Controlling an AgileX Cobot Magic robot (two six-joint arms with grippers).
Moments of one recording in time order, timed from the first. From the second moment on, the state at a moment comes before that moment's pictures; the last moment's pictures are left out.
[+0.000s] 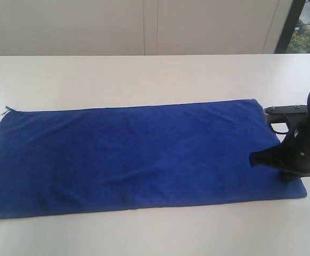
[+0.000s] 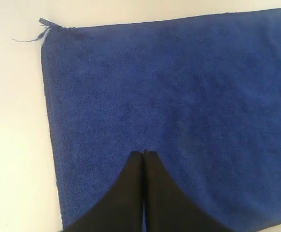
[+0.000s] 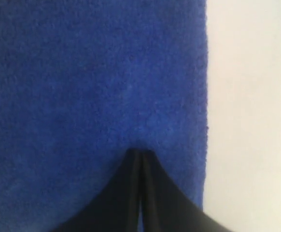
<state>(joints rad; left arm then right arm) 0.18 1.31 -0.89 -0.57 0.77 0.64 0.11 1.75 -0.81 -0.13 0.57 0.21</state>
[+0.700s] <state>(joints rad) 0.18 1.31 -0.89 -0.57 0.77 0.66 0.11 1.74 -0.82 -0.31 0.87 0.36</state>
